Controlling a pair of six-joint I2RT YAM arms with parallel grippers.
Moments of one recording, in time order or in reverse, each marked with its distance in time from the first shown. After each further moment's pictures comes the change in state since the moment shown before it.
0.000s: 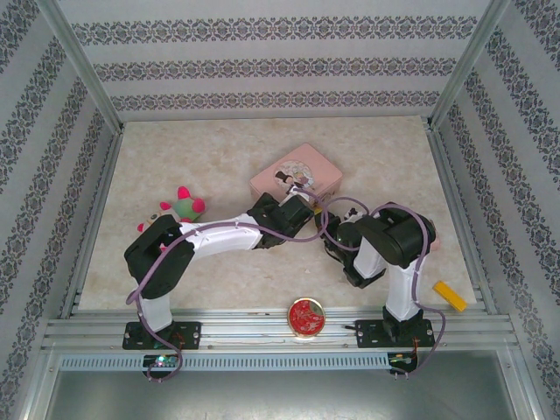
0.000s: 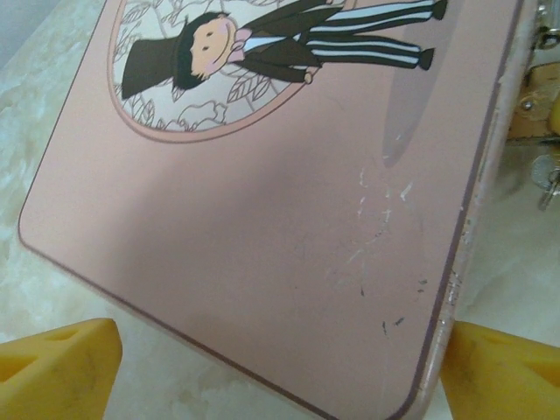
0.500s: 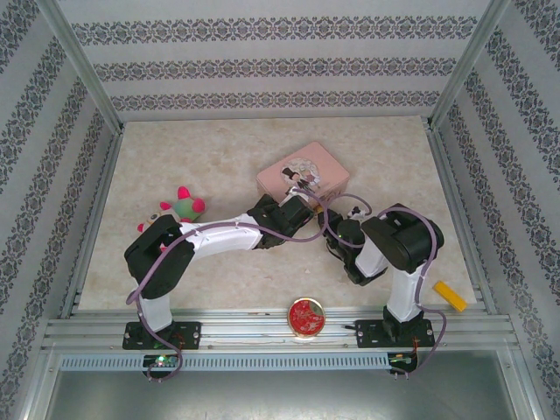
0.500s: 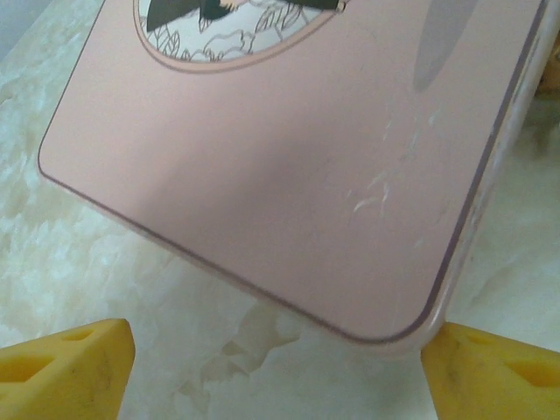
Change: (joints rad) left arm 0.000 0.000 0.000 -0.023 -0.003 -0.008; right arm -0.022 -0.060 0.029 -0.117 0.053 -0.008
